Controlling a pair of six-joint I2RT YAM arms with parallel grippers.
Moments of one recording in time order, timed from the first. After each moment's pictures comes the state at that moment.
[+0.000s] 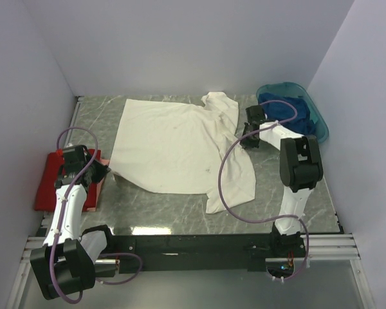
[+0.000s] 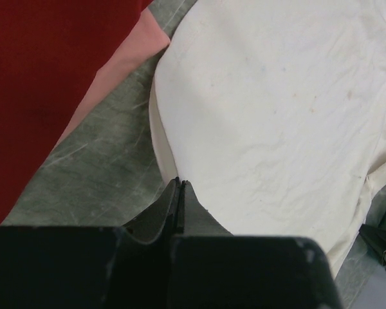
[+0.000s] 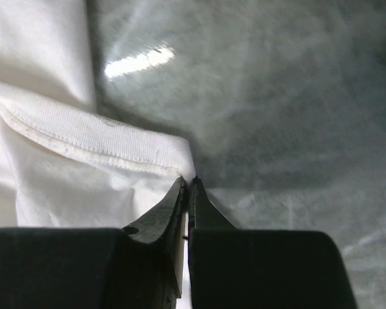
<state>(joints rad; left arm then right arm) 0.25 0.97 0.65 -0.48 0.13 -0.74 0.16 1.98 1.35 -0.45 0.09 0.45</state>
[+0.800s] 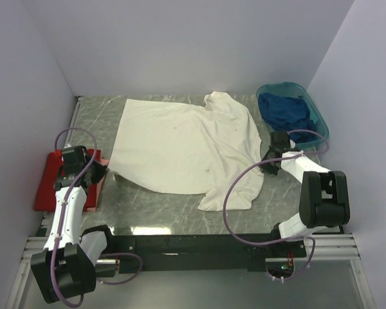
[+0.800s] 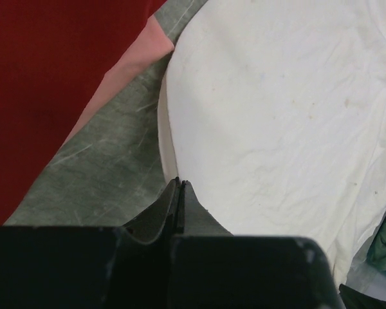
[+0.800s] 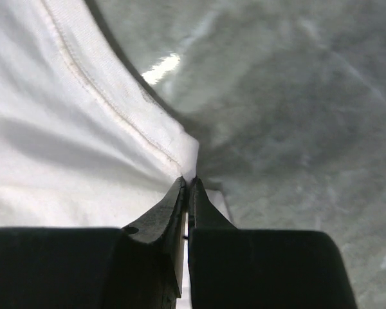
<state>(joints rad) 0.25 0.94 0.65 -0.49 0.11 -0.76 0.01 1.52 0.81 -0.38 0.10 0.61</state>
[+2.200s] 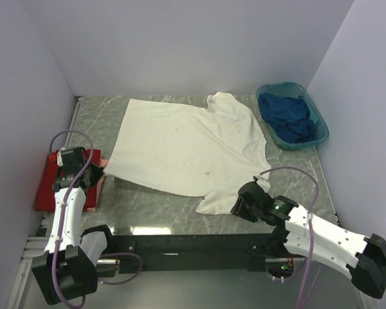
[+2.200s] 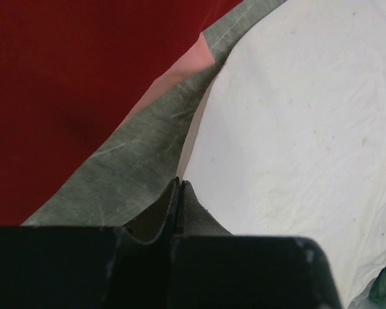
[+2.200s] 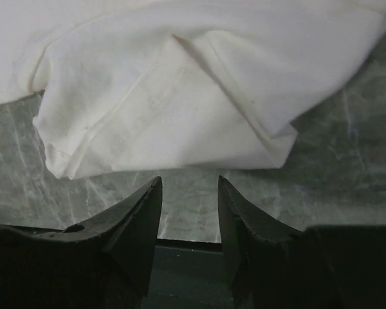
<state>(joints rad) 0.26 0.92 0.65 -0.56 0.00 -0.80 0.82 0.79 0.39 -0.65 0.18 1.12</state>
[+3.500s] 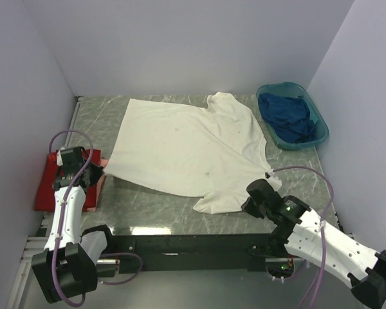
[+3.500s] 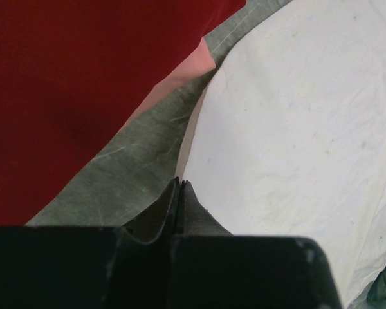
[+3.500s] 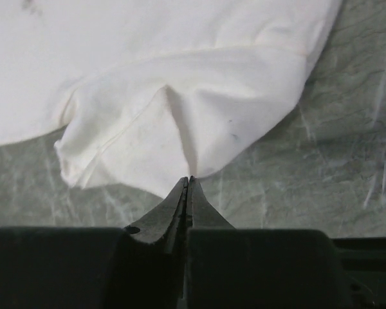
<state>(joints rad) 0.27 0.94 0.65 -0.54 0.00 -0.81 0.76 0.67 0.44 -0.81 0.28 1.18</state>
